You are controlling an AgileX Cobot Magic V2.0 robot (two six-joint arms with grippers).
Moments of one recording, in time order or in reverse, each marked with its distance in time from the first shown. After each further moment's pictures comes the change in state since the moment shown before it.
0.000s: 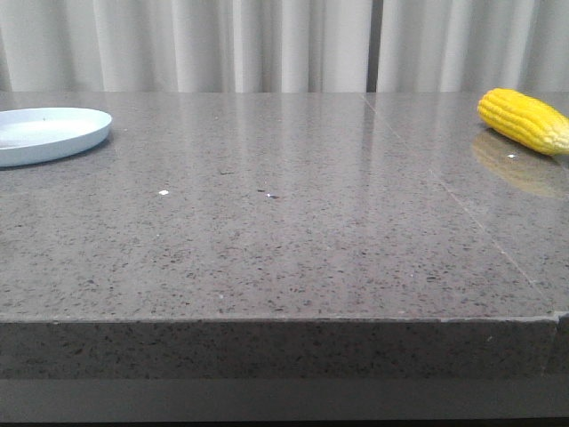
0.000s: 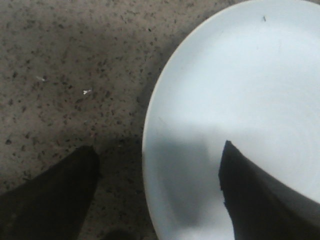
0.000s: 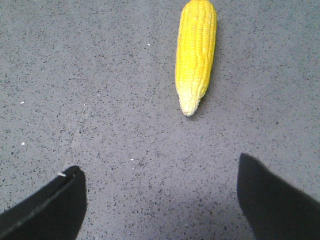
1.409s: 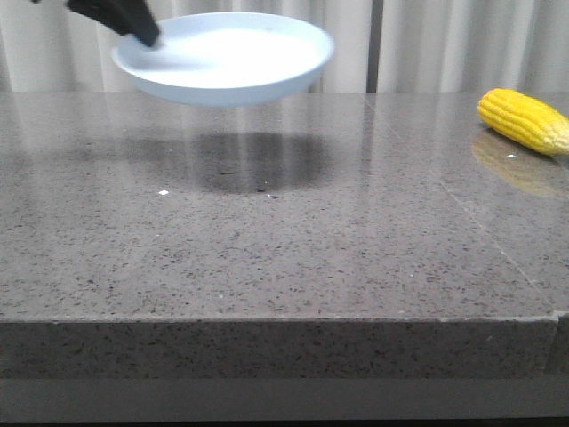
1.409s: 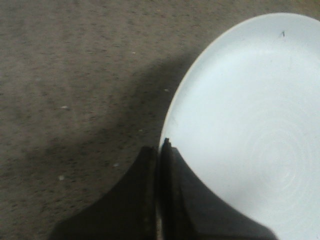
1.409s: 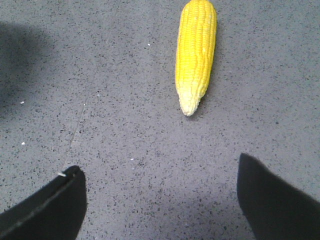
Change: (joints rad) left arm -0.496 -0.073 -0.181 -0.093 0.128 0.078; right arm 0.000 0.000 0.000 0.000 0.000 0.000
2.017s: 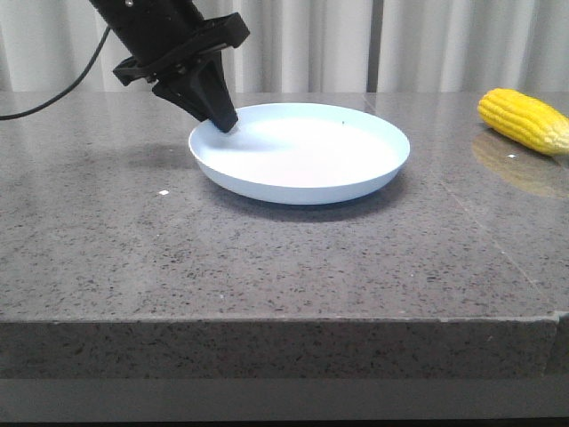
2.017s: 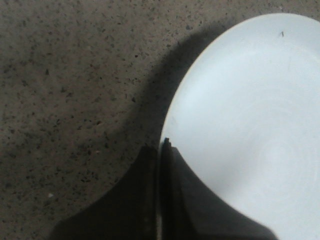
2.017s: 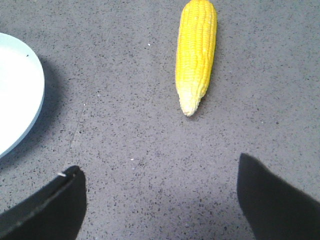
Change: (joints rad) left arm -0.121 0.149 0.000 0.001 0.002 0.000; right arm 0.000 0.000 0.000 0.000 0.000 0.000
